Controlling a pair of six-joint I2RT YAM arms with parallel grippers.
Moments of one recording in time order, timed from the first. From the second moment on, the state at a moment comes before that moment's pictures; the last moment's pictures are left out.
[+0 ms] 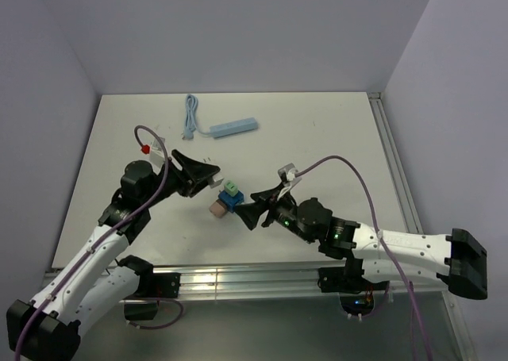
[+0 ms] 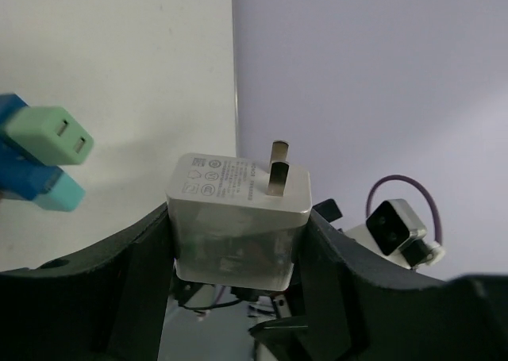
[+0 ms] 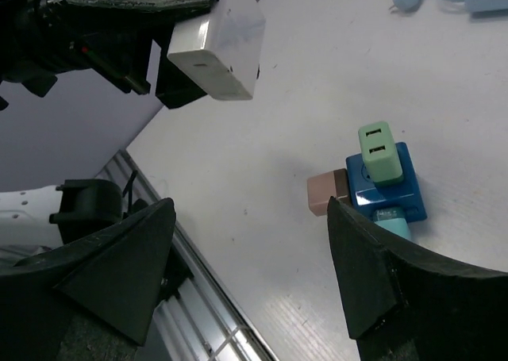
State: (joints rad) left arm -0.40 0.79 0.61 -0.03 0.40 -1.22; right arm 1.16 0.89 0.48 0.33 0.28 0.56
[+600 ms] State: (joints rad) left arm -0.62 0.78 0.53 0.02 0.27 -1.53; right arm 1.32 1.23 0.56 0.69 0.58 0.34
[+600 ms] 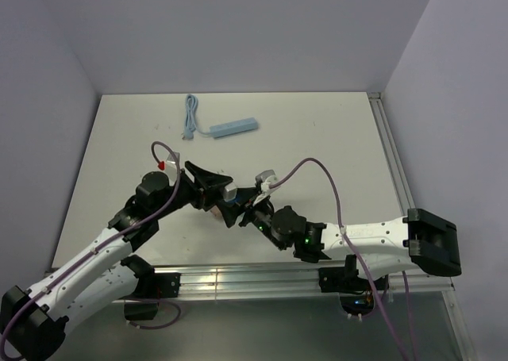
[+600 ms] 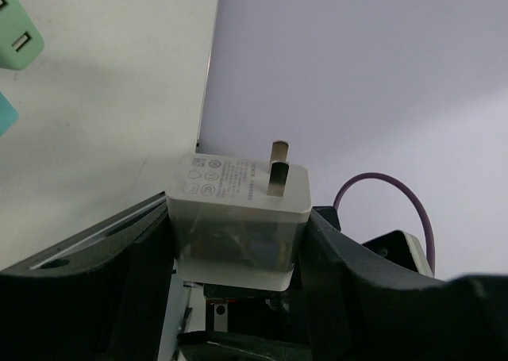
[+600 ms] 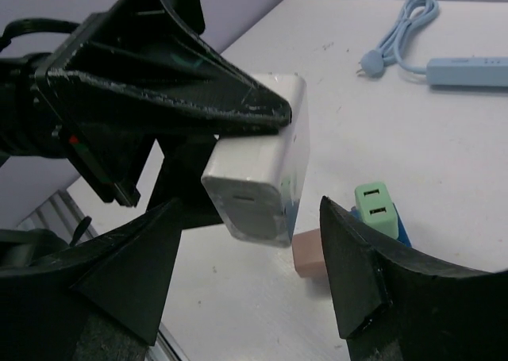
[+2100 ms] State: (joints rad) left arm -0.58 0.87 0.80 -0.10 0.09 -1.27; right arm 1.30 1.11 0.50 0.61 0.88 0.36
